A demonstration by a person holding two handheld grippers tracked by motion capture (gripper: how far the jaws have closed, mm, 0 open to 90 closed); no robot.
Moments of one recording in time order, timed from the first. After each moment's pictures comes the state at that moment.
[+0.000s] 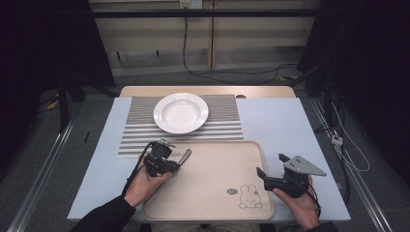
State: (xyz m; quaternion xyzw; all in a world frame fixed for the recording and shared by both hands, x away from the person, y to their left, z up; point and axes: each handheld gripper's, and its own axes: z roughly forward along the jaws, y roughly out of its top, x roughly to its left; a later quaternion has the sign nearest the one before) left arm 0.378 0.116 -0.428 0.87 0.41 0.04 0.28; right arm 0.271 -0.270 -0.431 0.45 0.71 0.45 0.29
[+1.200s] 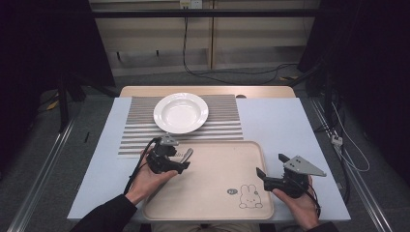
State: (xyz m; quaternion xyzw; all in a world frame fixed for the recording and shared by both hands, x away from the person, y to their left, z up) left arm 0.385 0.109 -0.421 0.87 0.33 0.08 0.35; right arm 0.270 -0.269 -0.431 0.45 0.71 0.45 0.29
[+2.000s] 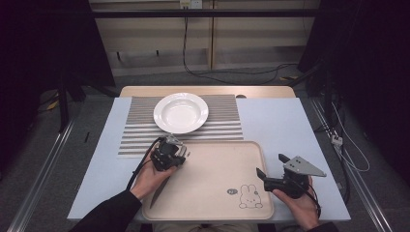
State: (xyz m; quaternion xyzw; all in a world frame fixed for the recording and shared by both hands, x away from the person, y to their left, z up) left arm 0.397 0.107 -0.436 0.89 0.33 0.07 0.31; right arm 0.270 -0.270 -0.431 0.45 0.71 0.45 0.29
